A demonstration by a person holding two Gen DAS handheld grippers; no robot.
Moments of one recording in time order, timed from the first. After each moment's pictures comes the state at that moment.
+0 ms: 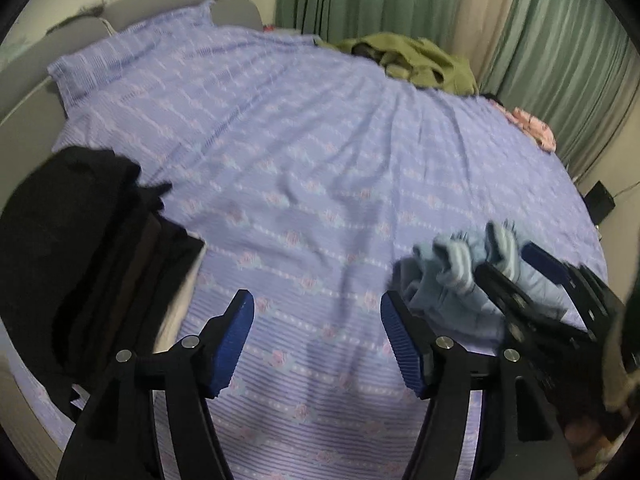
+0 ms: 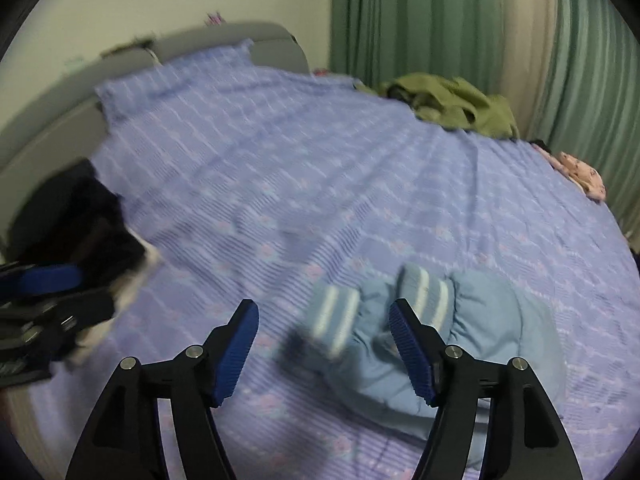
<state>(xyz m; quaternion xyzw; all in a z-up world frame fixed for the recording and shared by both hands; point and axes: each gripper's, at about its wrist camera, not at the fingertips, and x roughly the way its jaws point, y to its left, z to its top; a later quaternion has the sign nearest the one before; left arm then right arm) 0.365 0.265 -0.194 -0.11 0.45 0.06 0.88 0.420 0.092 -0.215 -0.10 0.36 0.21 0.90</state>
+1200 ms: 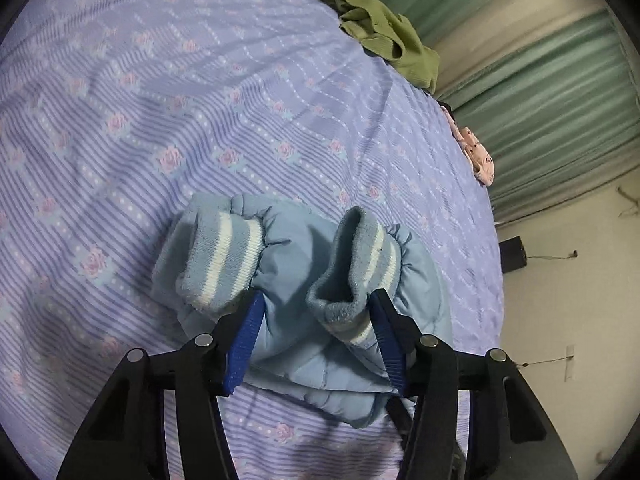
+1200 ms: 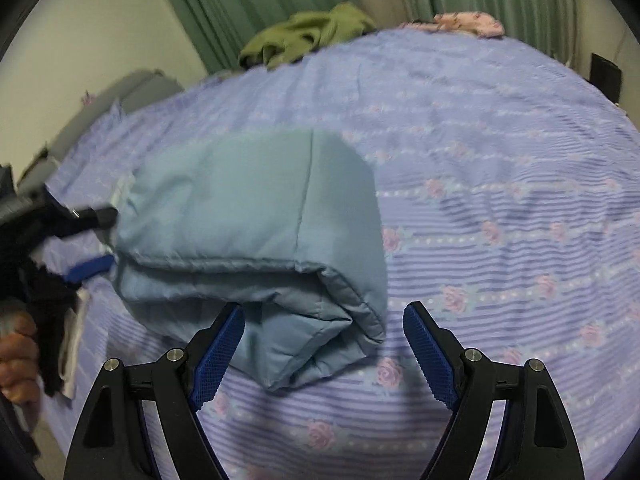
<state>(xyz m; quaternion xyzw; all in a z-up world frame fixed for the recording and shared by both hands) 0.468 0.129 -0.286 -0.35 0.49 -0.05 0.80 0.435 -0.146 -0.329 0.11 0.45 0.09 0.88</state>
